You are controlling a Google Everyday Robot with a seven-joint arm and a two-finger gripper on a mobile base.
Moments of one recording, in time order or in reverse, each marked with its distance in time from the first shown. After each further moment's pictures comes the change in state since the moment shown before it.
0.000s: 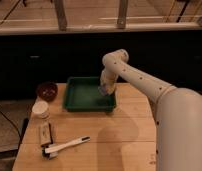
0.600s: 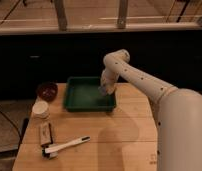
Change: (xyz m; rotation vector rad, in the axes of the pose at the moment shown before) arm 0.000 0.000 -0.002 0.014 -0.011 -0.015
